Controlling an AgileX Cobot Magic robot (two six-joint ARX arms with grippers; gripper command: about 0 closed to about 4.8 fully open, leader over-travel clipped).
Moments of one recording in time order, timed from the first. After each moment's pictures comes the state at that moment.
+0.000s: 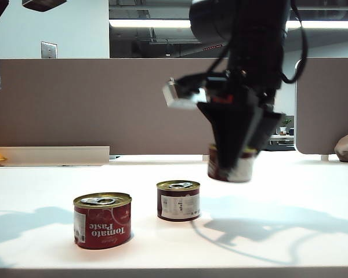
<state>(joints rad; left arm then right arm) -0.59 1.08 1.05 -1.10 -0.06 0.16 0.69 1.70 1.30 -0.96 -0.04 -0.26</state>
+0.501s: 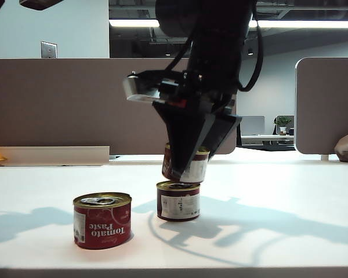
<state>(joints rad) -0.59 1.07 1.05 -1.11 -0.06 0.16 0.78 1.77 1.36 -0.85 -0.04 -0.26</state>
